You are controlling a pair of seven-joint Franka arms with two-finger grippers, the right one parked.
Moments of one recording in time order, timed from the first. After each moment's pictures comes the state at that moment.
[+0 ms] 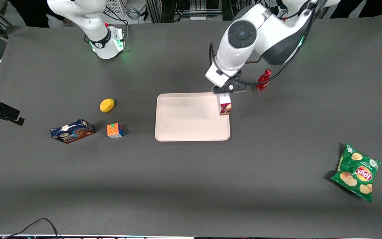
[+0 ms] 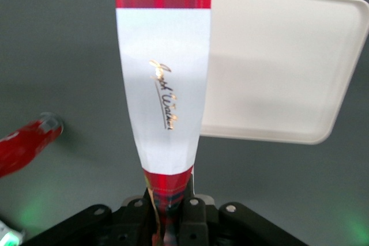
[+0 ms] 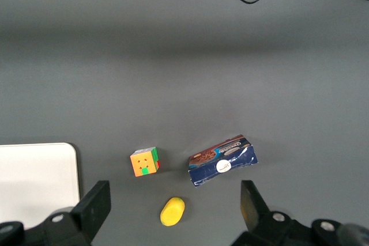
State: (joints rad) arm -0.07 0.22 -0.72 -1.82 -0.05 1.88 -0.89
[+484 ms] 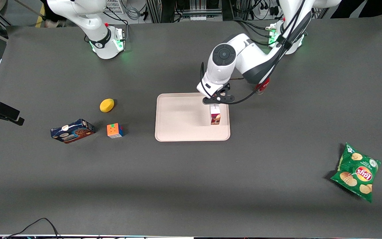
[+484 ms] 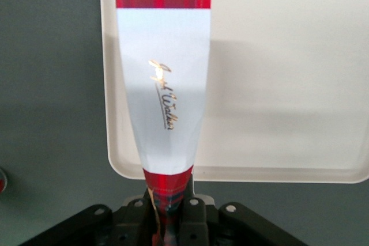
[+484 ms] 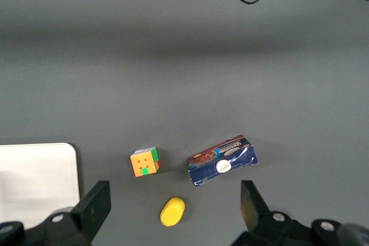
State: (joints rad) arm -0.12 0.37 -0.72 -1.99 0.14 2.22 -0.97
